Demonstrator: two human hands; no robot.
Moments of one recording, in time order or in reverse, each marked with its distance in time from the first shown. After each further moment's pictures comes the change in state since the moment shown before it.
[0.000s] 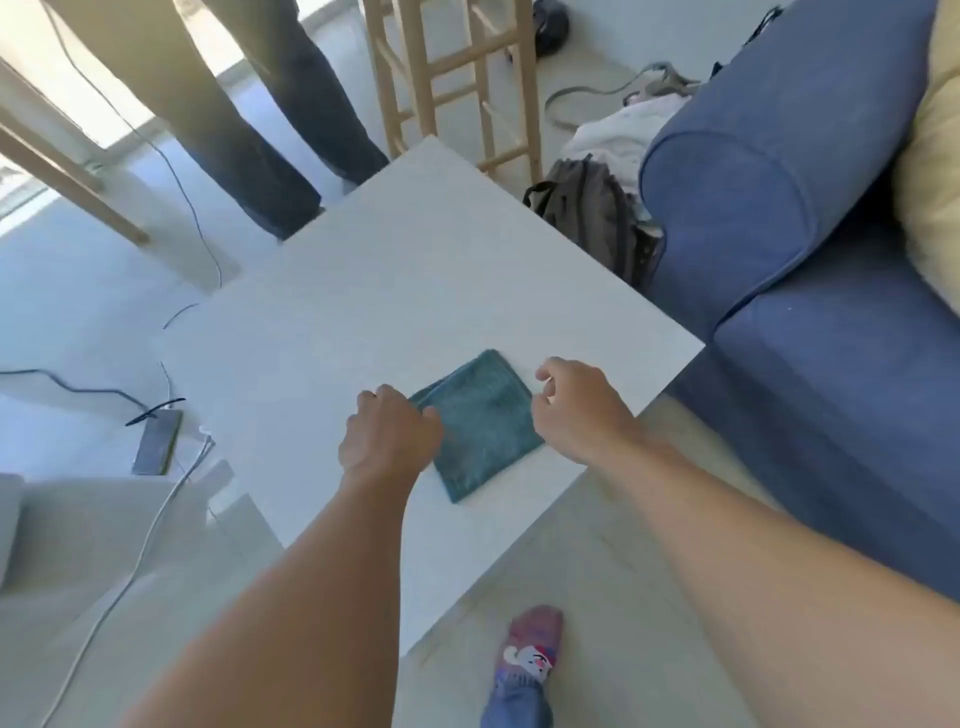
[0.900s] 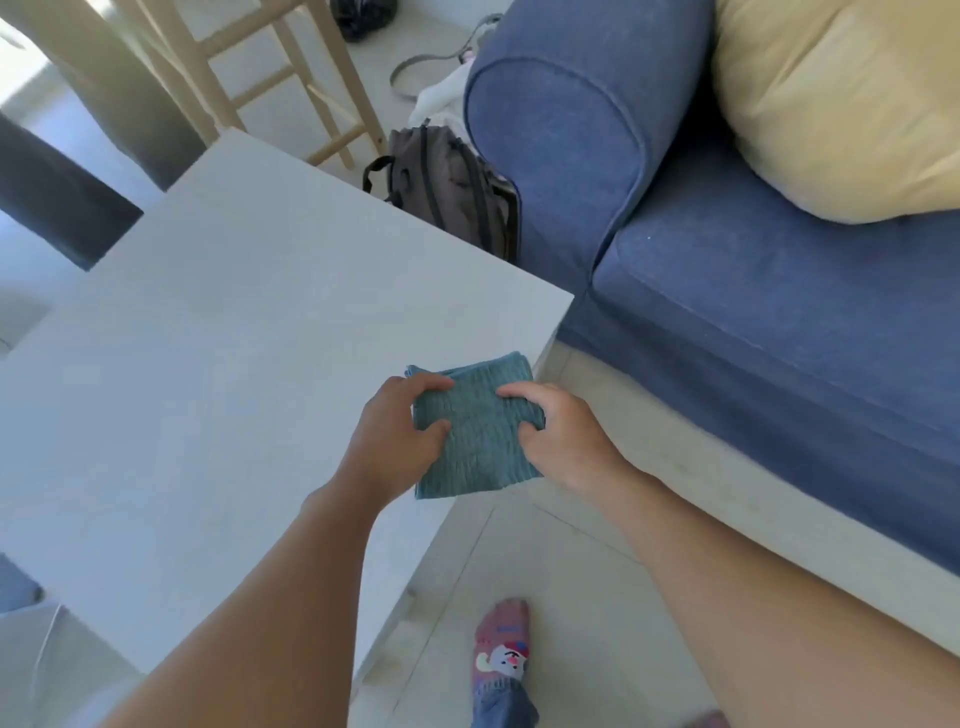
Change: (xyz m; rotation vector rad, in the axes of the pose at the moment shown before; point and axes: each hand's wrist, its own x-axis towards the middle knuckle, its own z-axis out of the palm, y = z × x) left_hand -0.002 0.076 0.083 -0.305 -0.266 0.550; right_hand -0.020 0.121 0.014 0.407 0.115 0.101
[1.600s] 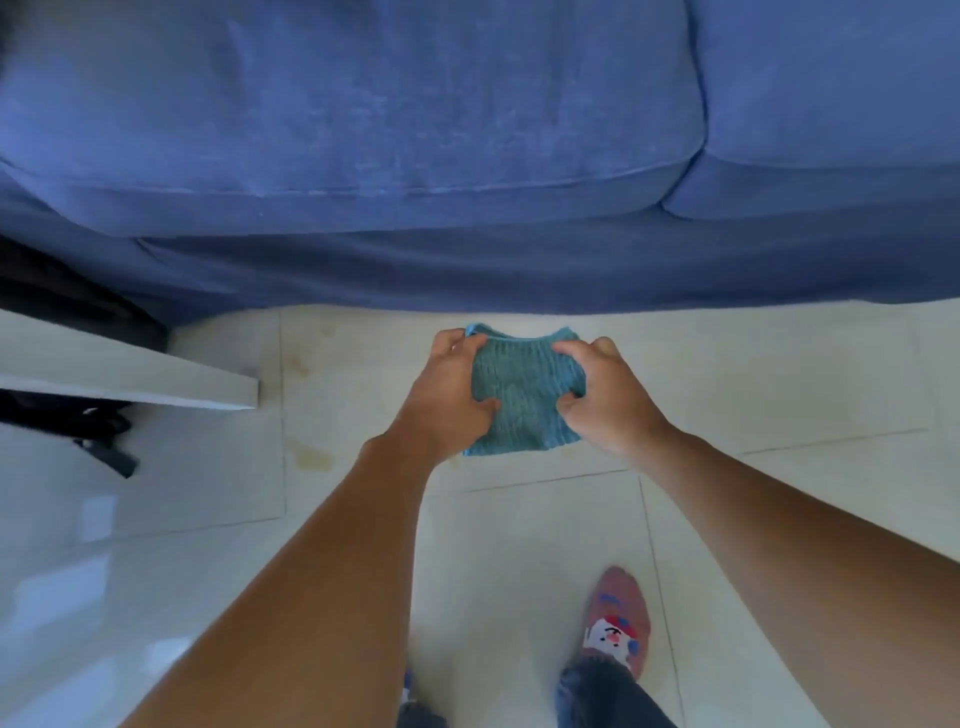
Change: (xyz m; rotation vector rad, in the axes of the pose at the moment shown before) left_hand 0.021 0.092 0.428 0.362 -0.629 0.408; right_hand -0.135 0.368 -0.159 0.036 0.470 0.445
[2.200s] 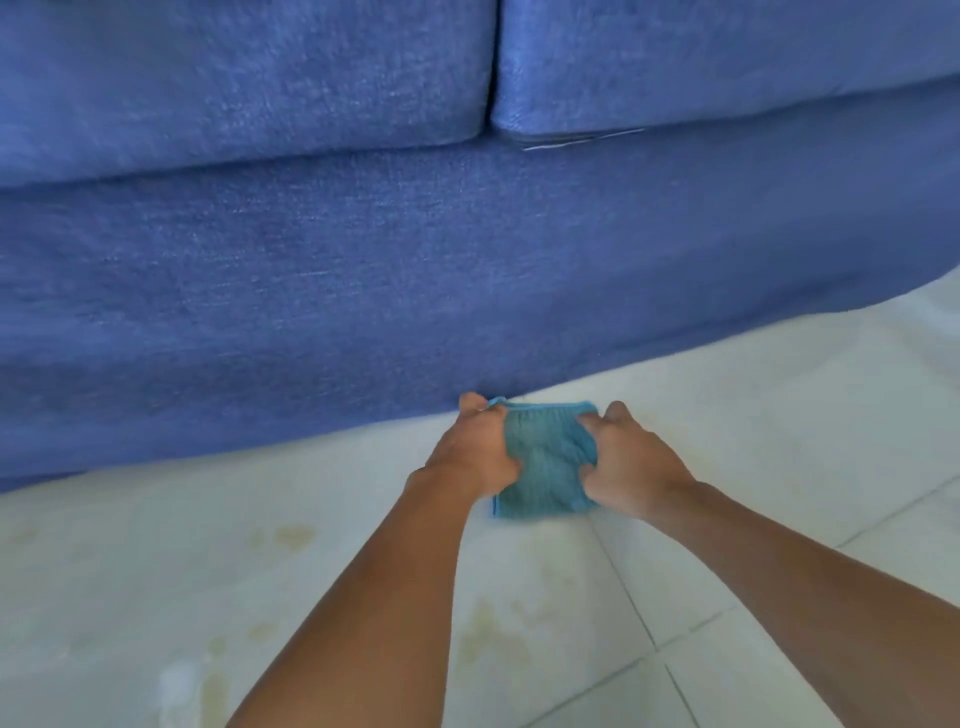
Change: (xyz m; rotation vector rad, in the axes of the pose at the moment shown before) left_hand 0.275 -0.036 0.253 0.358 -0.134 0.269; right_hand 0.182 0.299 0.046 -0.329 0.260 0.201
